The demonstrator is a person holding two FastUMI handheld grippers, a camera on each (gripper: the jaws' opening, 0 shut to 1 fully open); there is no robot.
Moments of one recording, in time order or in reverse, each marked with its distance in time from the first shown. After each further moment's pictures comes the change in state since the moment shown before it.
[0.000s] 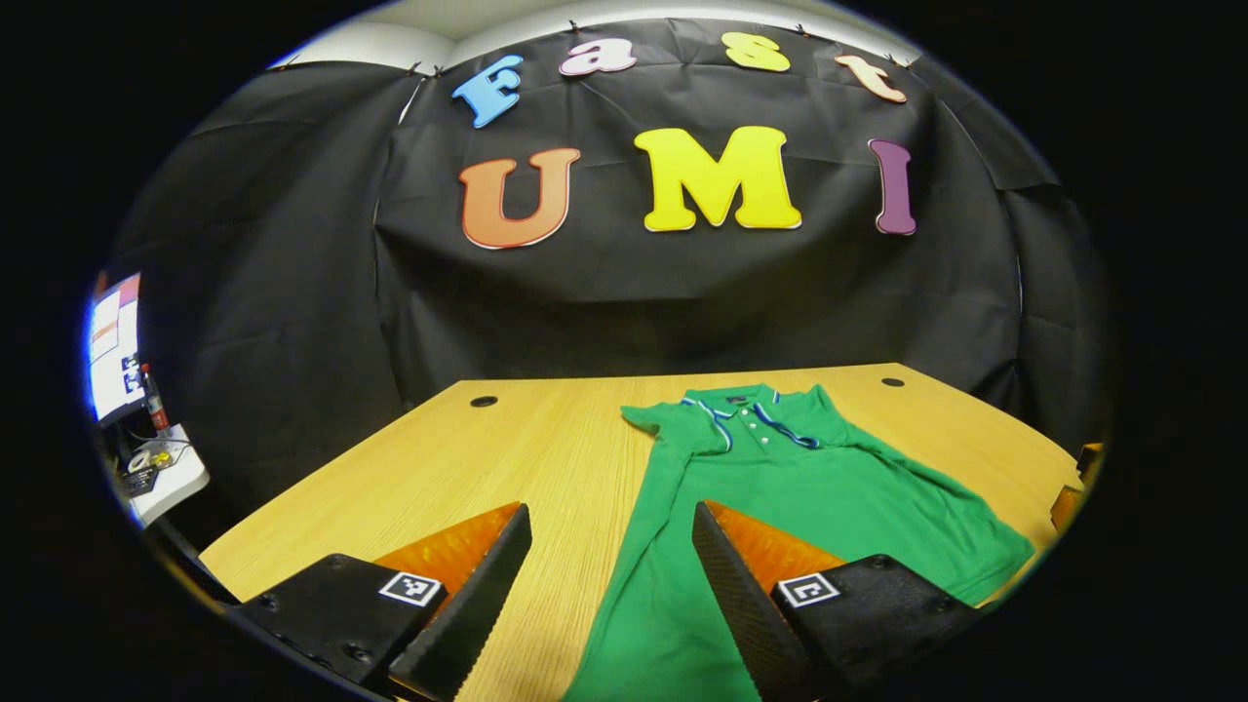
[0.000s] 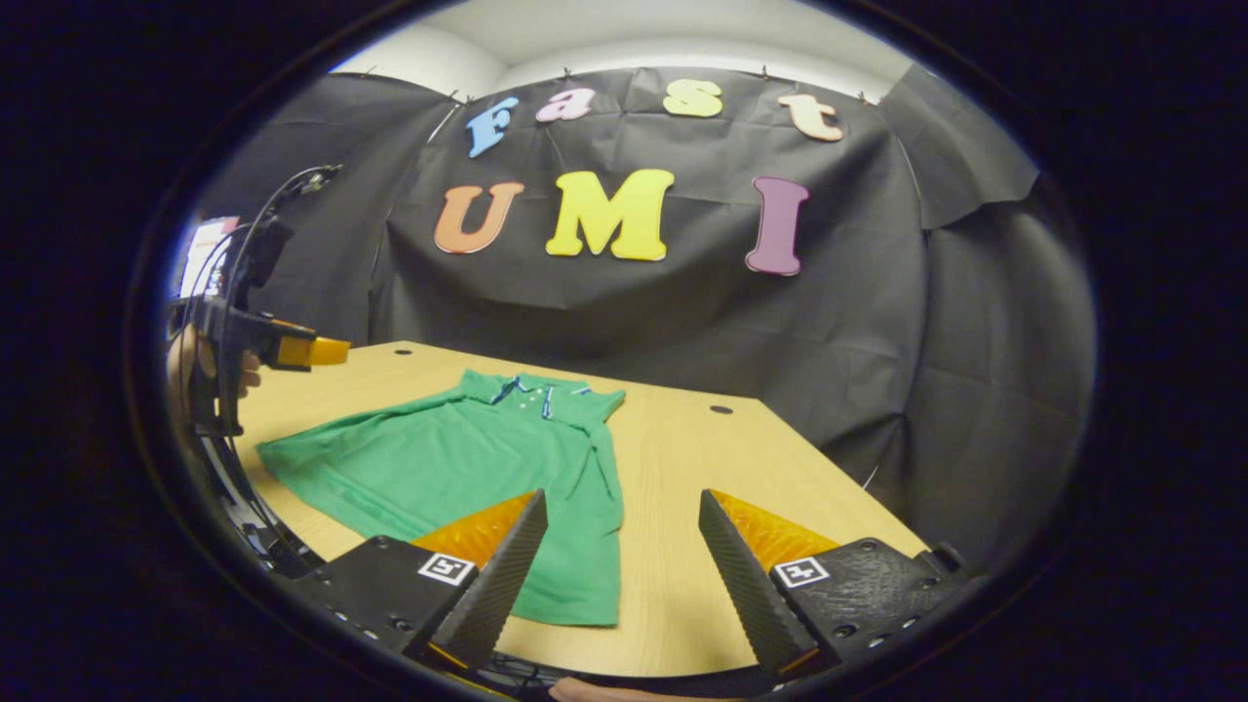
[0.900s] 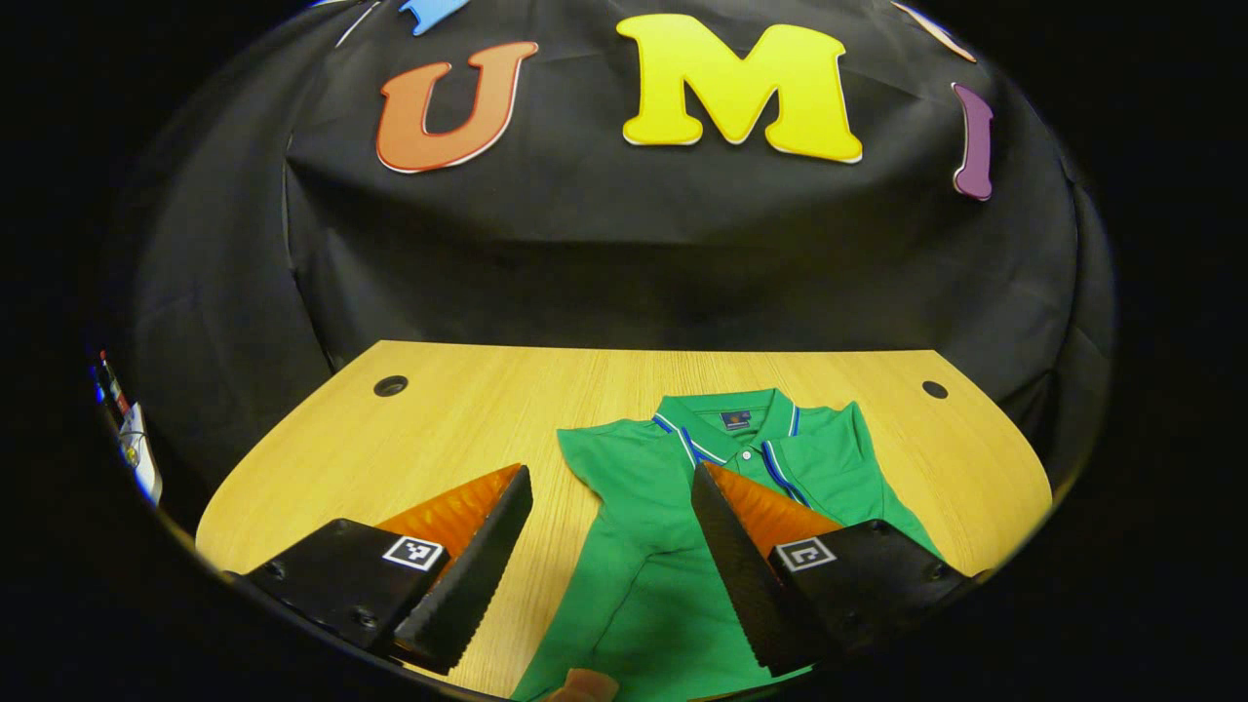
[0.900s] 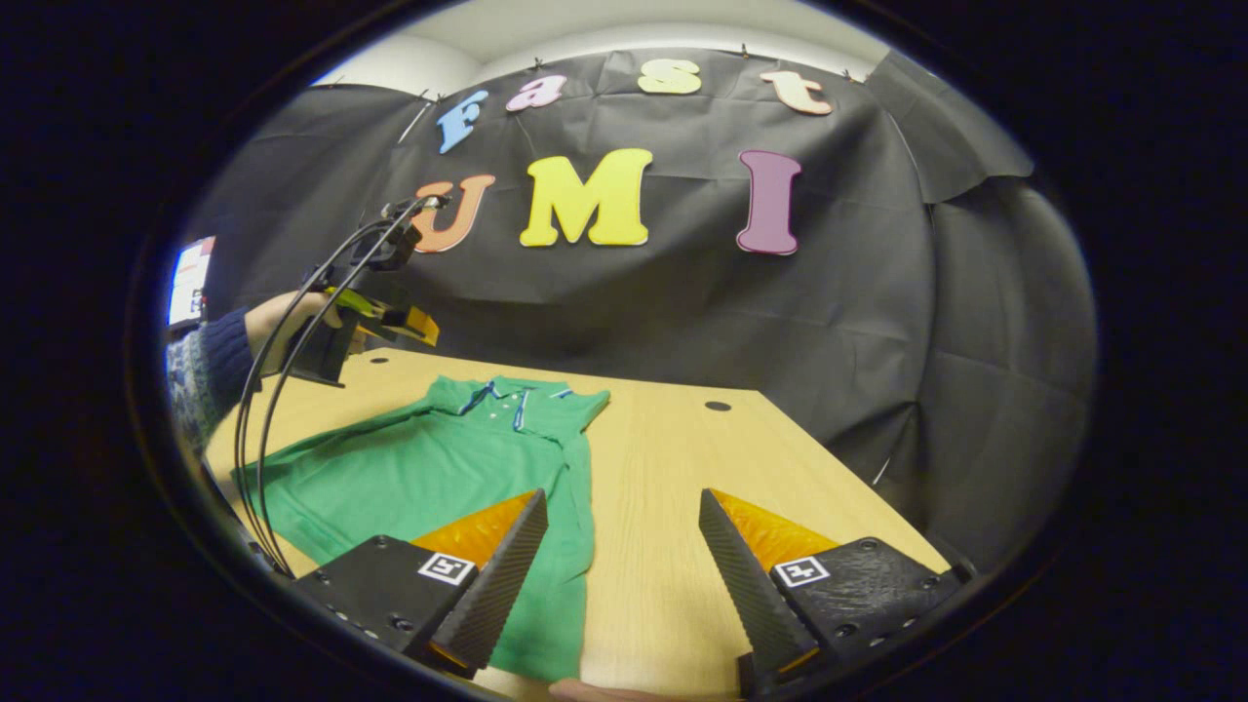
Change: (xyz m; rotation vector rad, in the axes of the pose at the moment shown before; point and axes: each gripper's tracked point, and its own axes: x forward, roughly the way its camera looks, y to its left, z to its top) left arm 0.196 -0.060 0.096 -0.053 0.138 -0.041; right arm 0.060 -0.021 0.022 0.031 0.000 -0.002
